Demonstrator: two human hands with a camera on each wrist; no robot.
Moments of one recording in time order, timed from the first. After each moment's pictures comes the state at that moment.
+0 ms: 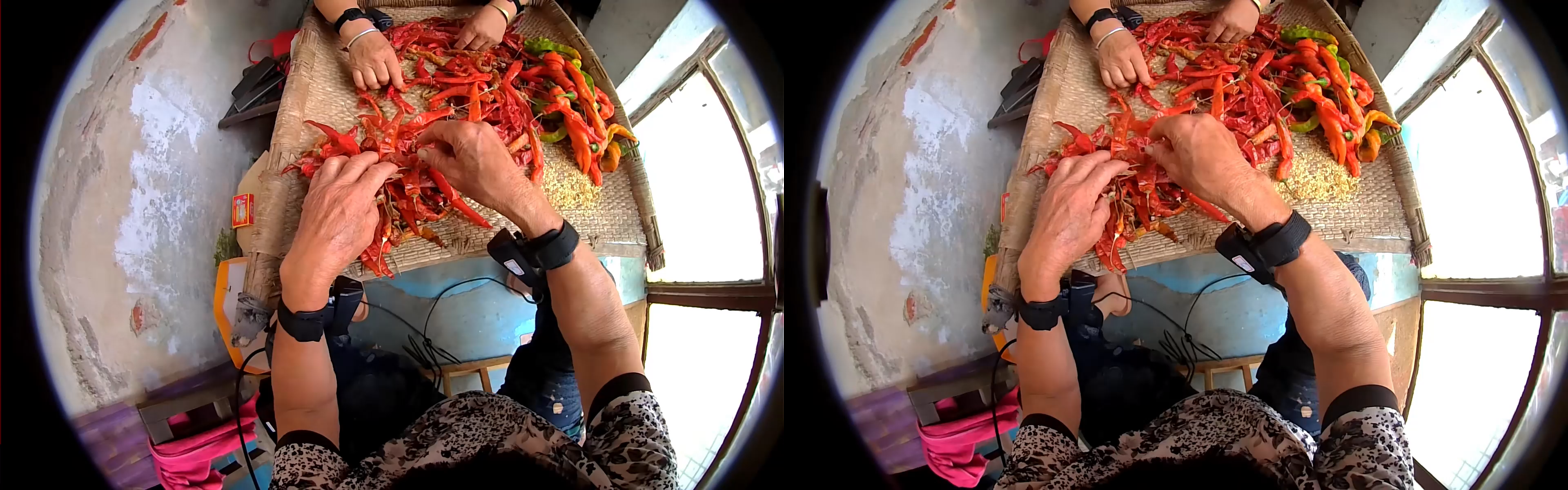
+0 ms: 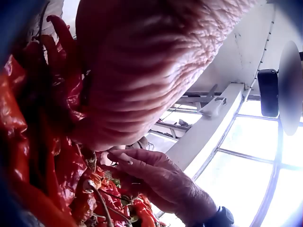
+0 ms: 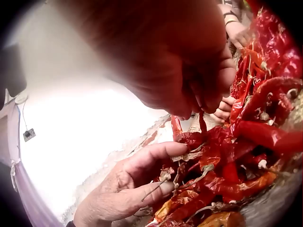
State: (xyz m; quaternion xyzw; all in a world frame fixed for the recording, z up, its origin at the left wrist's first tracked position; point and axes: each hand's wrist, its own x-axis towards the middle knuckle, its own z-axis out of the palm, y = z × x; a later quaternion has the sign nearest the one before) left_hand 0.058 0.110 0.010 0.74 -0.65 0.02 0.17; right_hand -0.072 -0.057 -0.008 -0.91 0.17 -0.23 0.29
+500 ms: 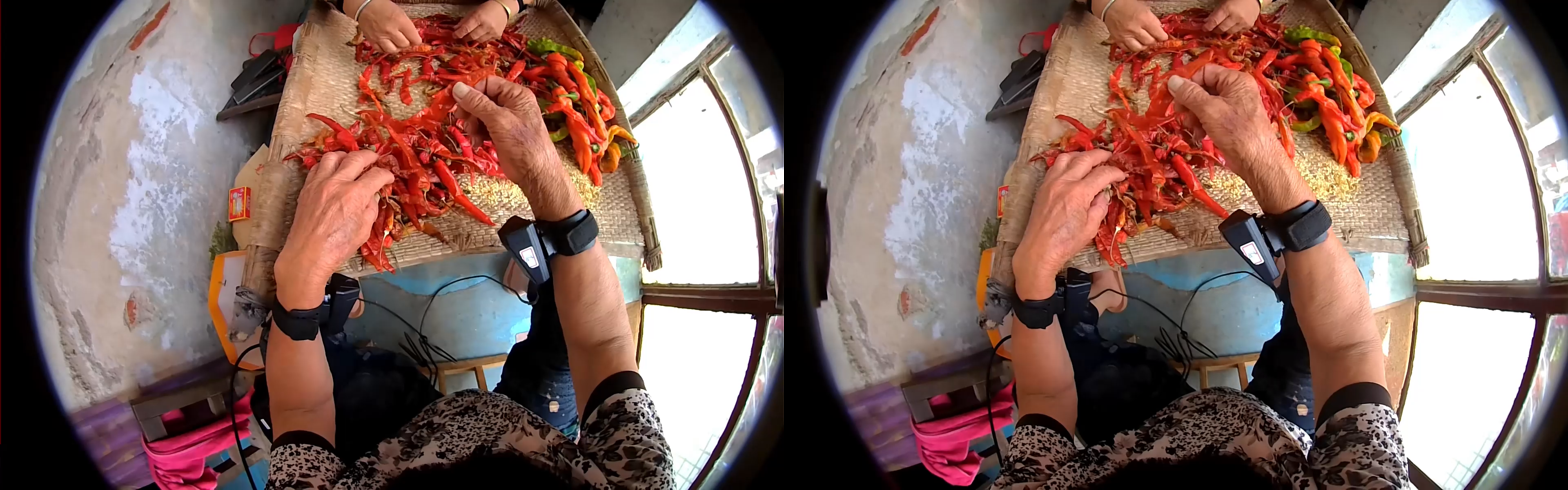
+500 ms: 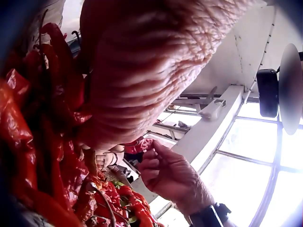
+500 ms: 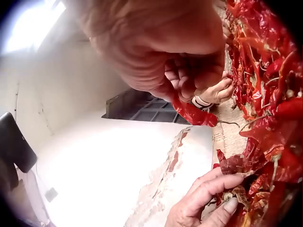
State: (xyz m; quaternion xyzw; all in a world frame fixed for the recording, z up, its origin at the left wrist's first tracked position) left_hand 0.061 0.117 0.011 0.73 -0.66 0.03 0.20; right_hand -0.078 -0.074 0.013 -0.65 0.20 -0.32 0.66
